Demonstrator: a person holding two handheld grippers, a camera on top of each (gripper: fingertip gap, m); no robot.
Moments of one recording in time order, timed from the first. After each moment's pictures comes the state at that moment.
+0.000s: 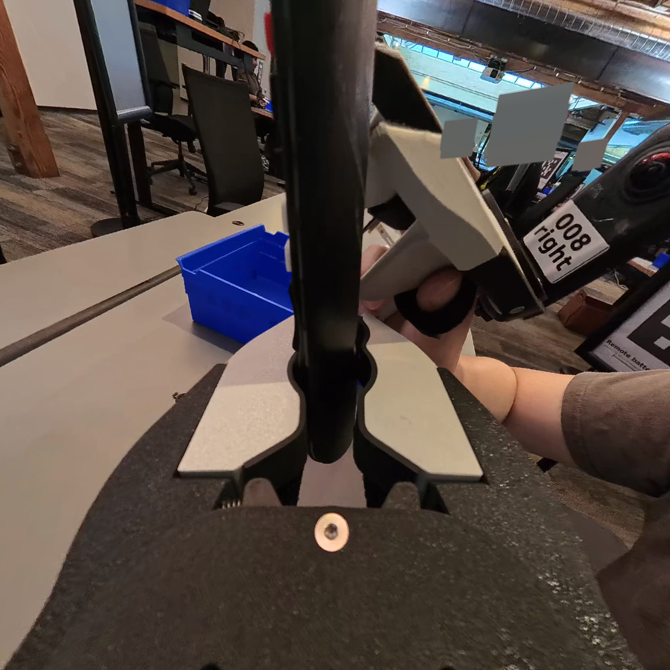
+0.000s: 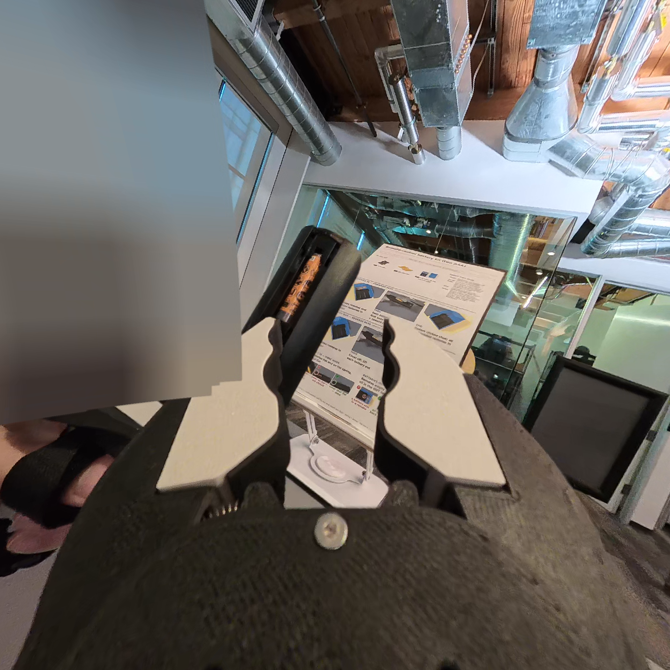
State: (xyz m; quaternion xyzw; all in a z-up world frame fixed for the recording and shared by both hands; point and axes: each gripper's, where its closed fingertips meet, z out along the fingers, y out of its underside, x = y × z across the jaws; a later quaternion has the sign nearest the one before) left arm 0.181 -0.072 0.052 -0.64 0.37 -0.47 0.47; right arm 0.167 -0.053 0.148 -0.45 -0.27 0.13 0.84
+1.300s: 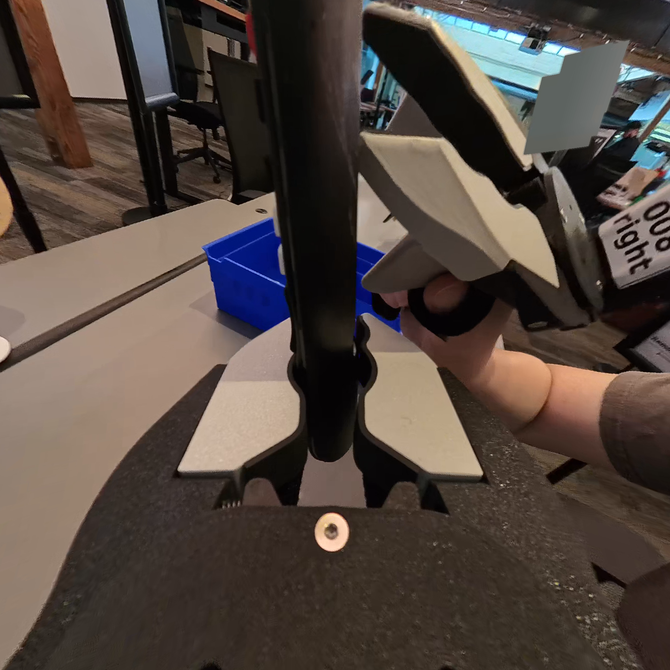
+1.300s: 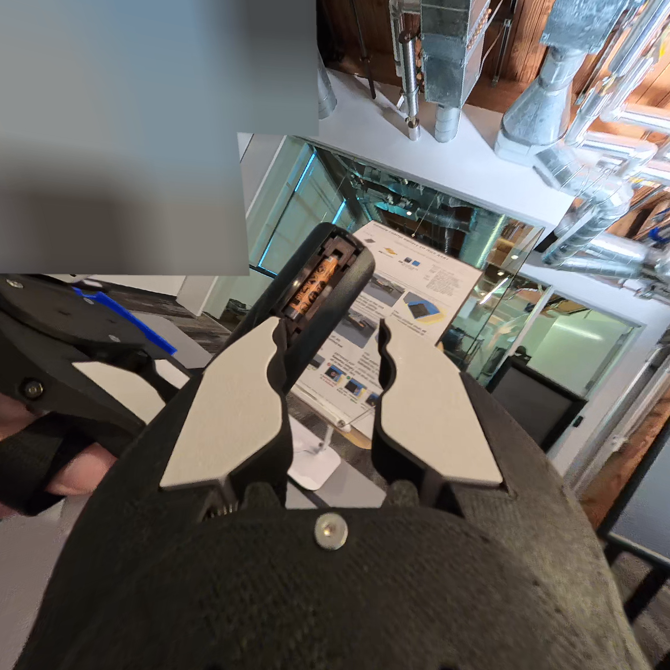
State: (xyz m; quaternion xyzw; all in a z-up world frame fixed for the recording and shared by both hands) left arm 0.178 -0.060 0.043 -0.66 0.37 -0.44 0.48; right arm 0.161 -0.045 0.141 -0.47 -0.30 0.04 0.83
